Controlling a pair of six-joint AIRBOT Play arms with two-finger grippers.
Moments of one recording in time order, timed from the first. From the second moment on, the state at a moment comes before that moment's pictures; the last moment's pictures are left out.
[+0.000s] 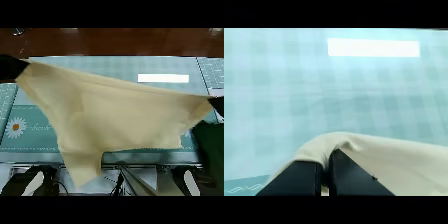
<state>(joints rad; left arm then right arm) 0.12 -0.87 1.15 1.07 -1.05 -1.37 -0.25 -0.56 0.99 -1.19 1.31 1.55</state>
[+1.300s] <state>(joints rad) 0.48 -1.27 0.88 1.02 -1.39 -1.39 -0.55 -1.26 1.06 -0.89 1.34 1.25</state>
